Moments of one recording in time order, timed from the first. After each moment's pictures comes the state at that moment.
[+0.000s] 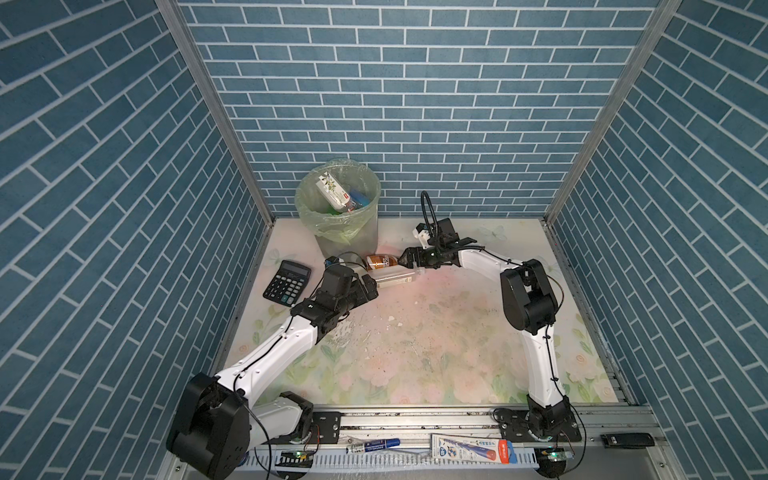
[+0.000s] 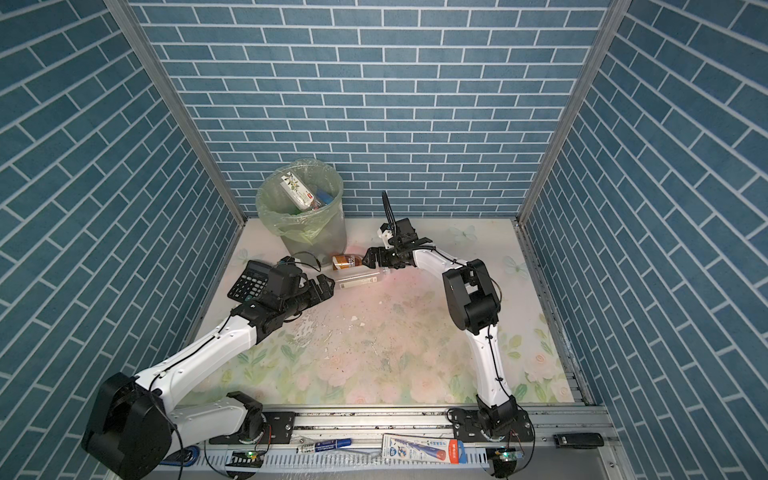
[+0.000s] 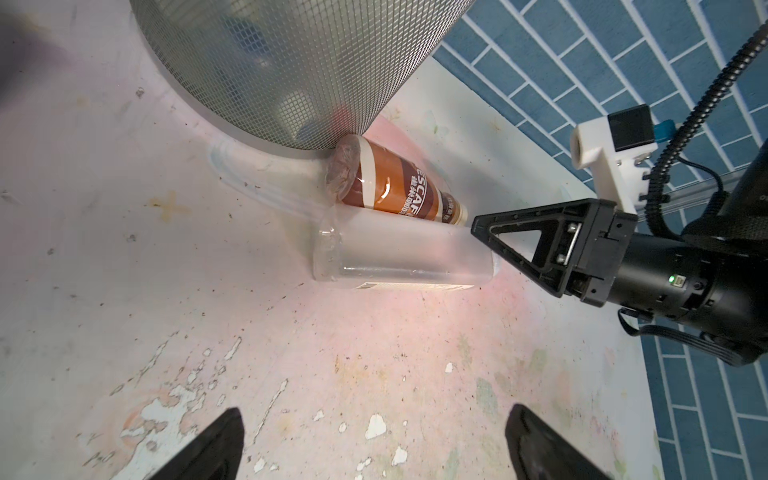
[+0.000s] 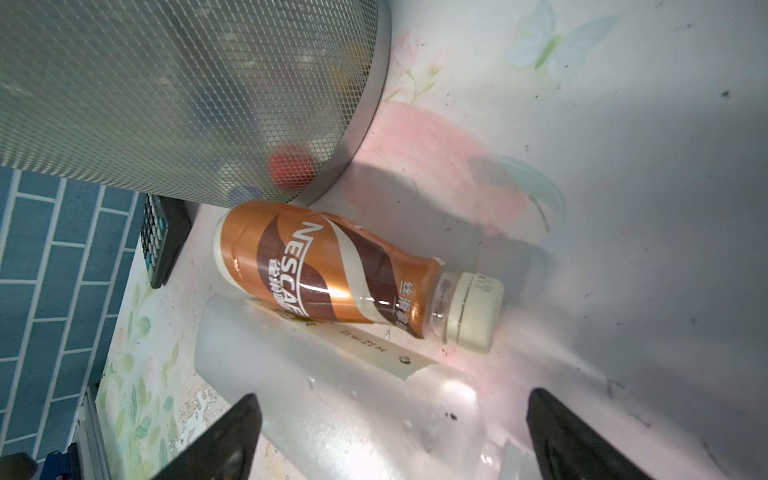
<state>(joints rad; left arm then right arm) -0.45 1.21 0.75 -0.22 -0.03 -0.79 0.54 2.24 1.74 -0.35 -0.50 0.32</state>
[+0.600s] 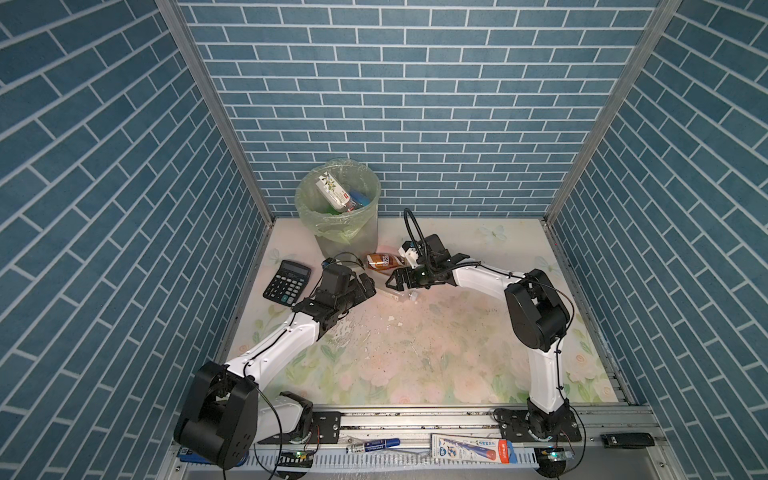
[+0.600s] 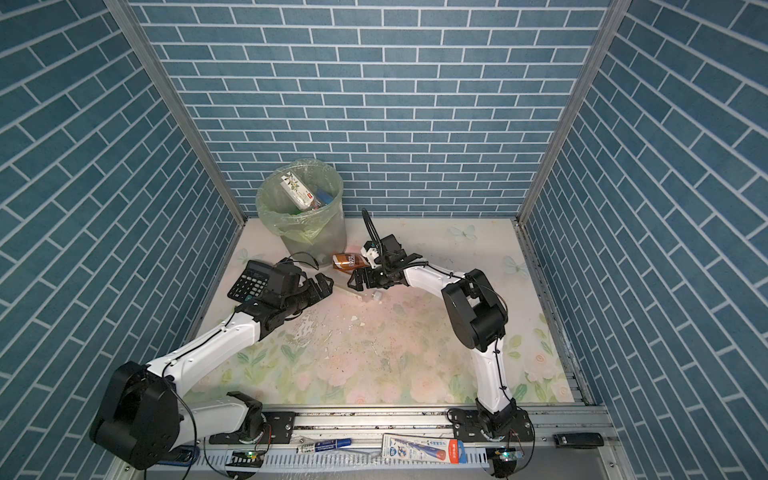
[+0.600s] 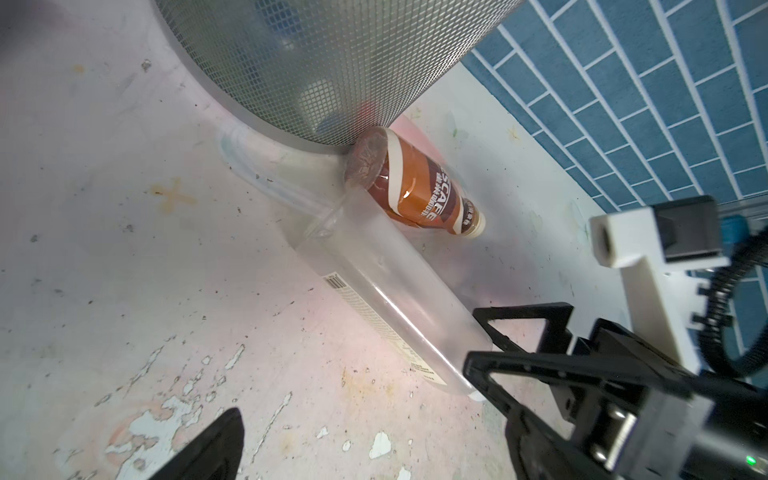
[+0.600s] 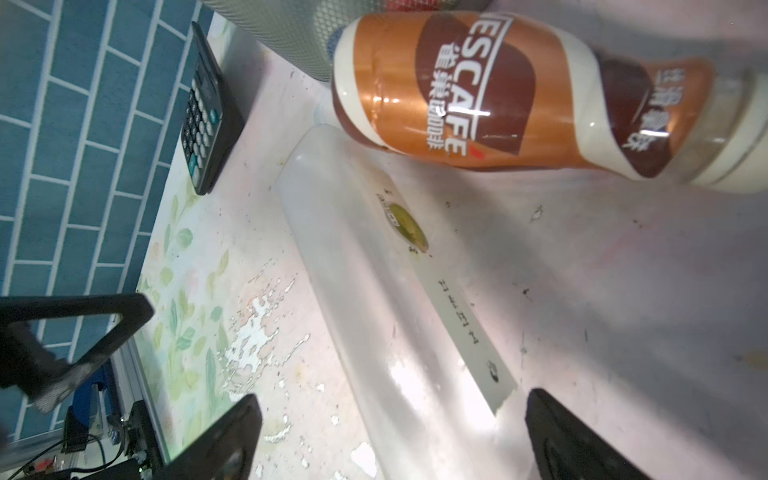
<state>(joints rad) -0.39 1.25 0.72 -0.17 0.00 -0.82 0.67 2.03 1.46 -0.29 -0.49 0.35</state>
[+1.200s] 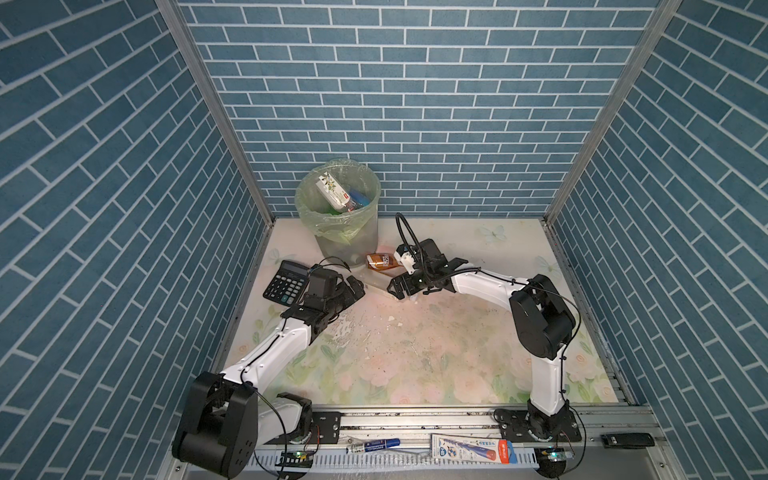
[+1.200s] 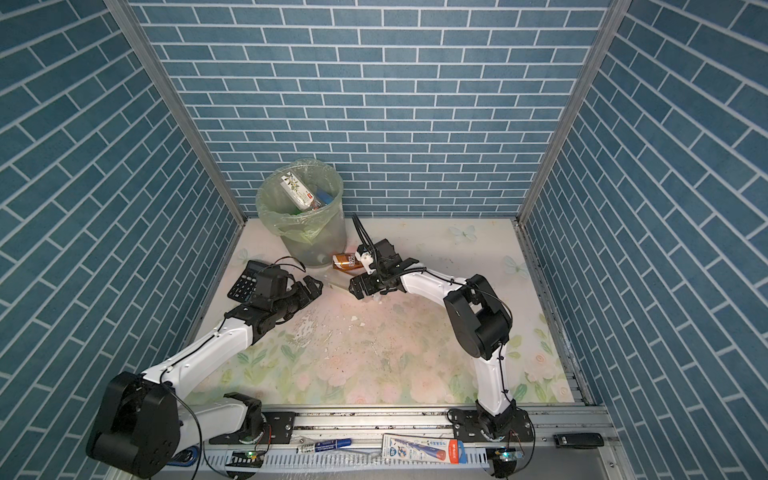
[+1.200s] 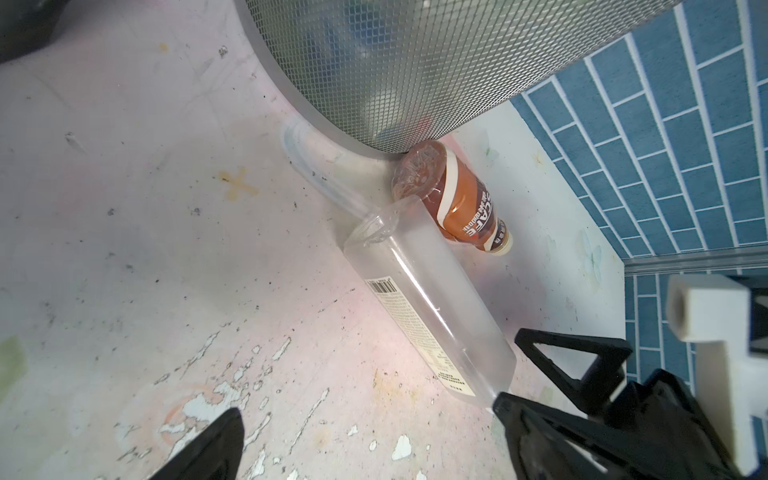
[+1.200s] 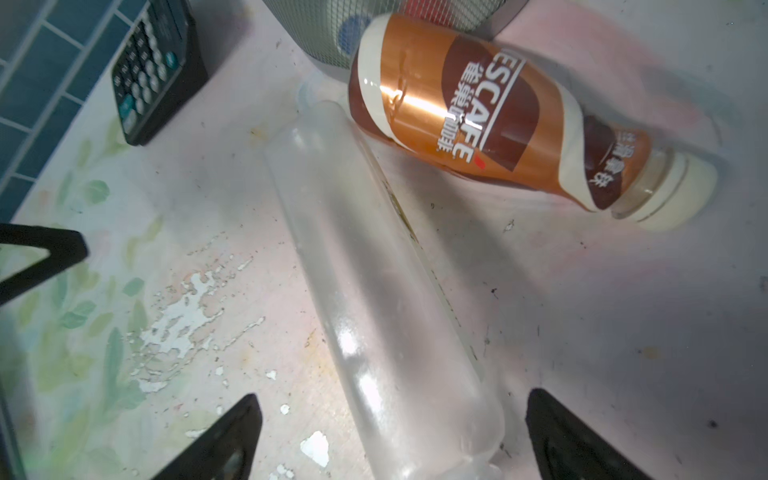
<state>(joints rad) -0.29 1.20 0.65 -0.16 0.08 -0.87 0.75 2.01 1.43 -0.31 -0.26 0.14</state>
